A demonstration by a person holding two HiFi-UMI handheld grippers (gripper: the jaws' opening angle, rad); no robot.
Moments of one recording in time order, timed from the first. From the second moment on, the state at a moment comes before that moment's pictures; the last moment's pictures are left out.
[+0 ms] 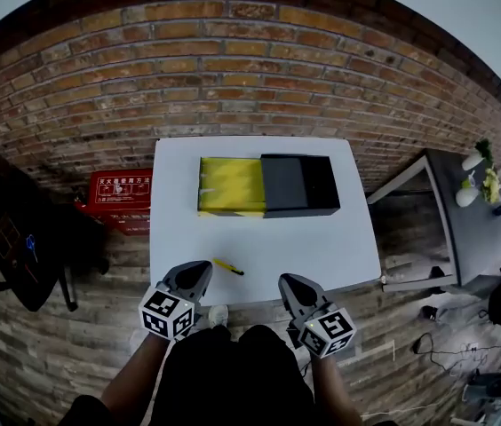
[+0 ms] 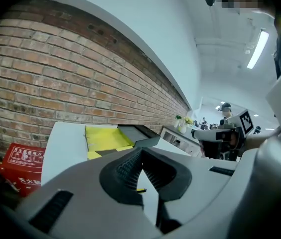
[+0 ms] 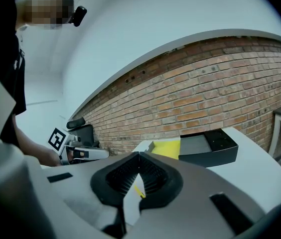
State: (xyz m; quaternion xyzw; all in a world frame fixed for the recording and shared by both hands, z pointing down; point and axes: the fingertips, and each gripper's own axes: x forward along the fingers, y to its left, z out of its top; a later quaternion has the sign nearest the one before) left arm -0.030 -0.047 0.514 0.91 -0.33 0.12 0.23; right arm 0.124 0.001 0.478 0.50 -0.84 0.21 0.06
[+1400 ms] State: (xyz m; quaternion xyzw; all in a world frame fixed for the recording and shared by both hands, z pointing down) left arm -0.010 -0.053 0.615 0.83 -0.42 0.23 0.28; right arm 0.081 -0.081 0.560 0.24 -0.93 0.20 0.20
